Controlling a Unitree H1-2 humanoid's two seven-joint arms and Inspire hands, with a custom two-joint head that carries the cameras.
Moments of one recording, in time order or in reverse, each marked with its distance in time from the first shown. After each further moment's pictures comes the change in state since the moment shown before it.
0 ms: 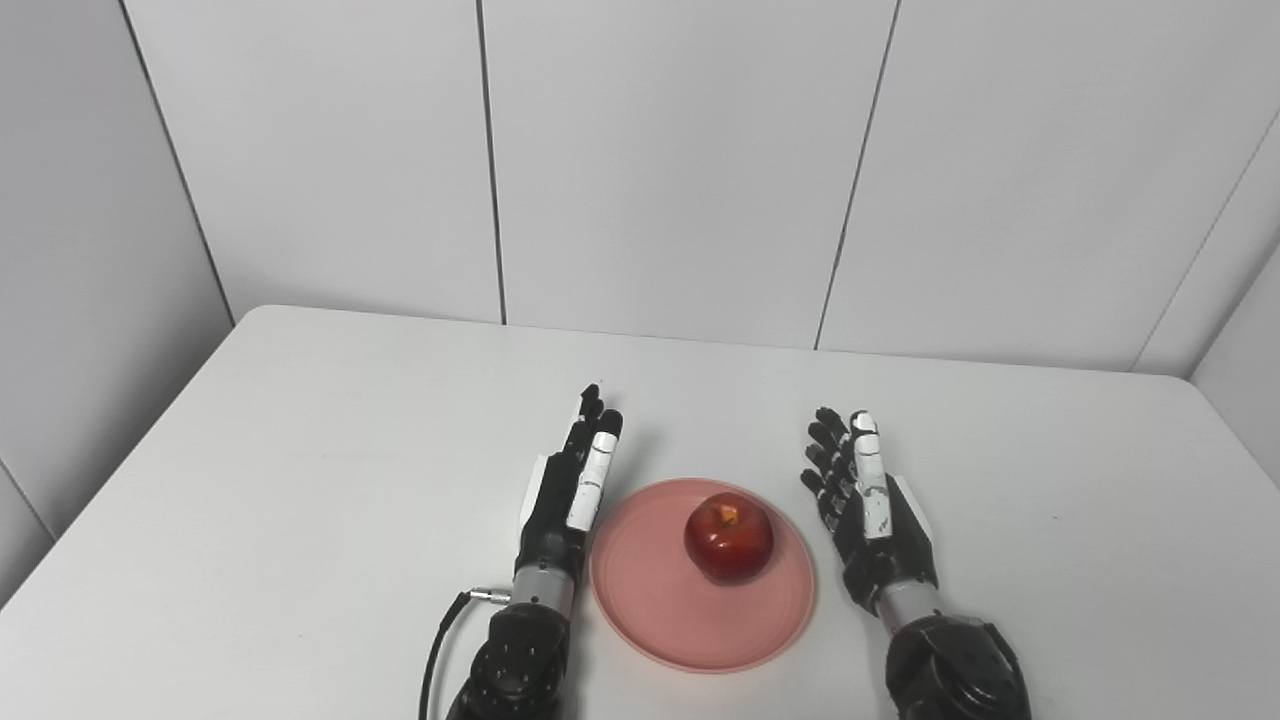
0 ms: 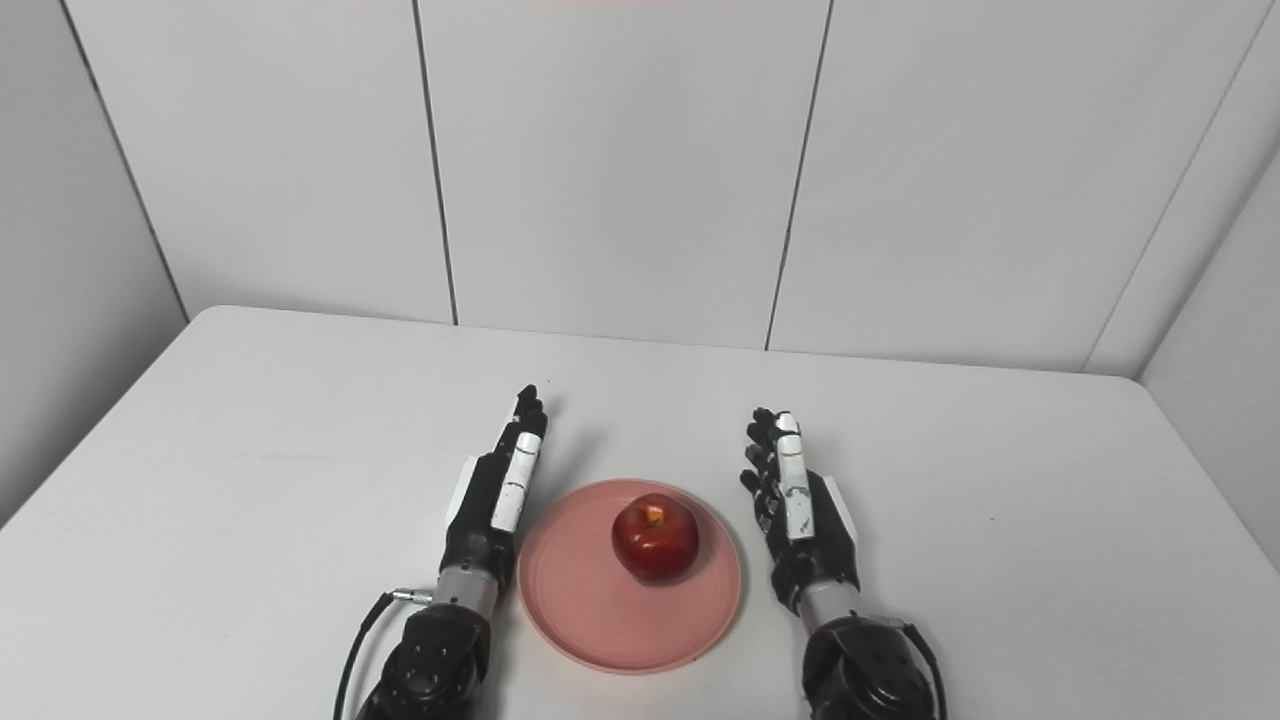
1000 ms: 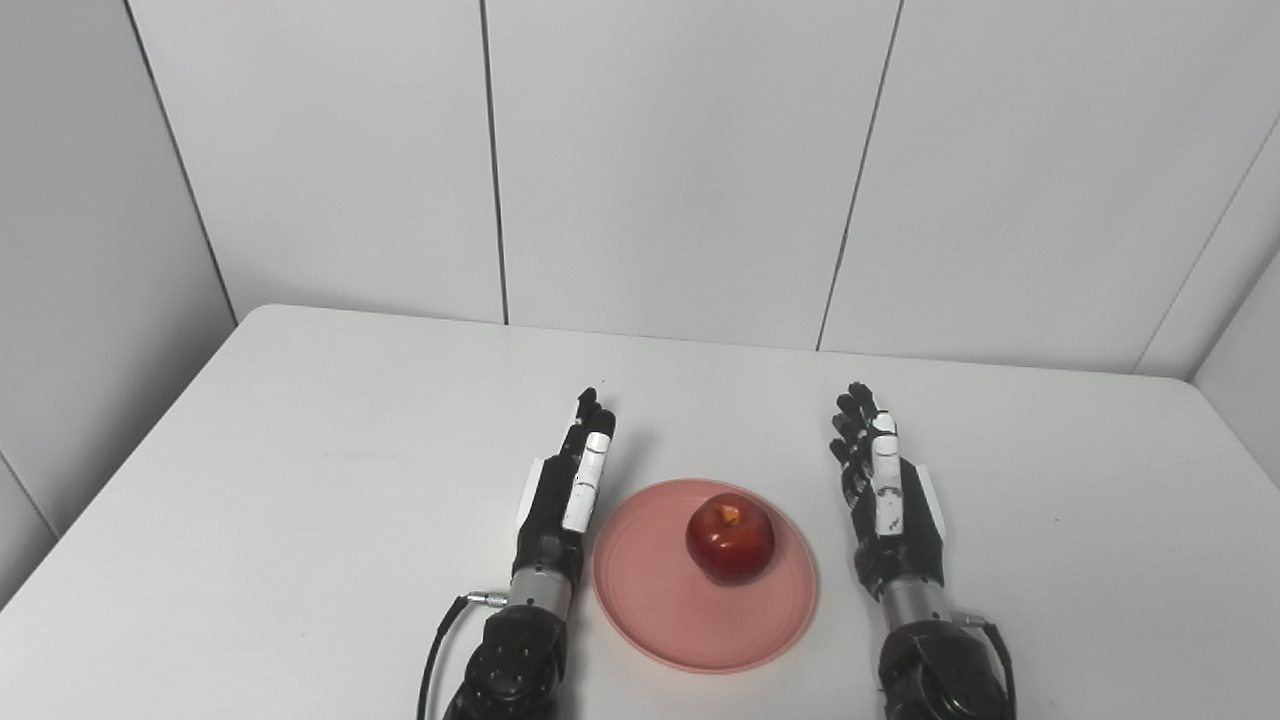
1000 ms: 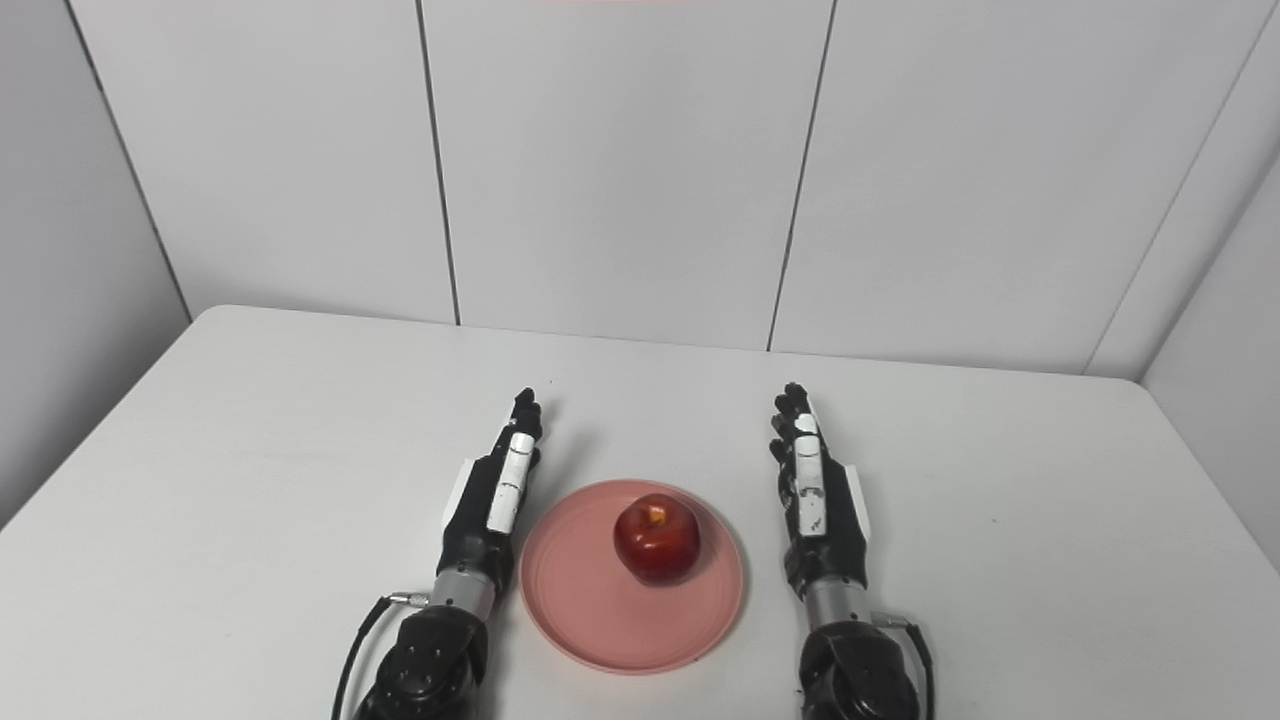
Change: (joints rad) left arm 0.011 0.001 0.004 -0.025 -0.037 0.023 -0.017; right arm -0.036 -0.009 0.003 0.203 -0.003 -0.371 -0.029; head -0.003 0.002
